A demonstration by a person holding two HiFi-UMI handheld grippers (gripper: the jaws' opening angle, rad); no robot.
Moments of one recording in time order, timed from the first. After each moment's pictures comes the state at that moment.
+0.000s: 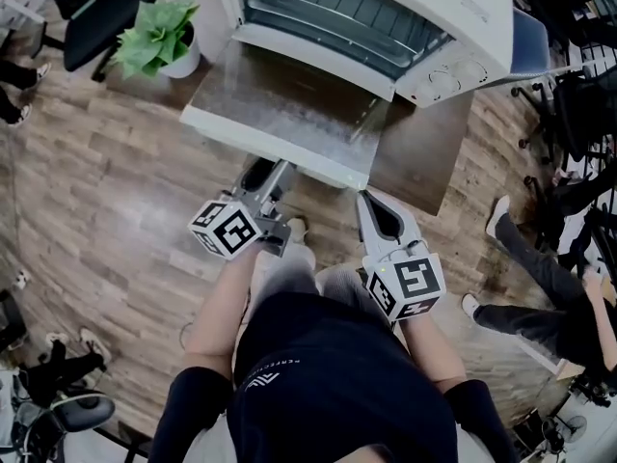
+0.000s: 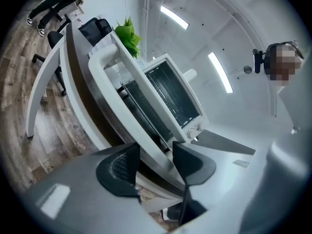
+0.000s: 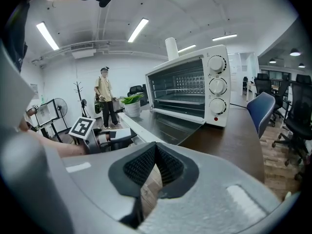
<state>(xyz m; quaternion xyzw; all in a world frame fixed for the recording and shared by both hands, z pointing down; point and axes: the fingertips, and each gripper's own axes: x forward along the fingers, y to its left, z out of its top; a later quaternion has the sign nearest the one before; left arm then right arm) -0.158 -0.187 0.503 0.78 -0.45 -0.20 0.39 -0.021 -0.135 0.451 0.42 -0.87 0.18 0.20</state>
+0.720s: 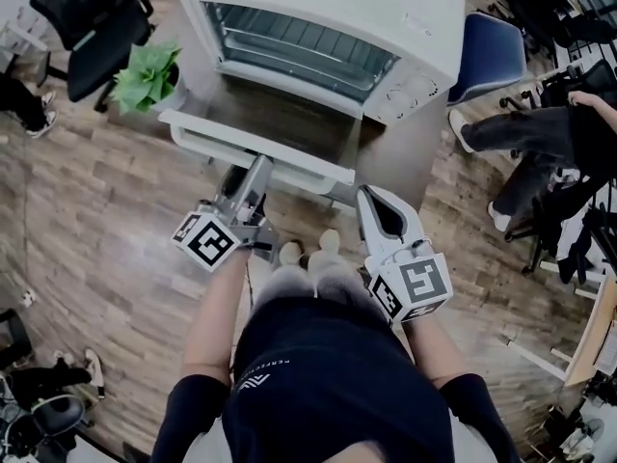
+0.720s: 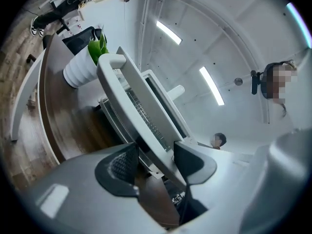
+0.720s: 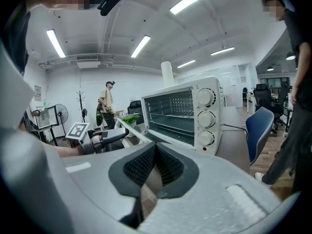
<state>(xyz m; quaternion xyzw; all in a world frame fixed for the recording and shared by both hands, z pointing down) -0.163 -0.208 0.433 0.77 -0.45 -0.28 0.36 0.007 -0.167 0.383 0.43 -0.88 0.13 0.12</state>
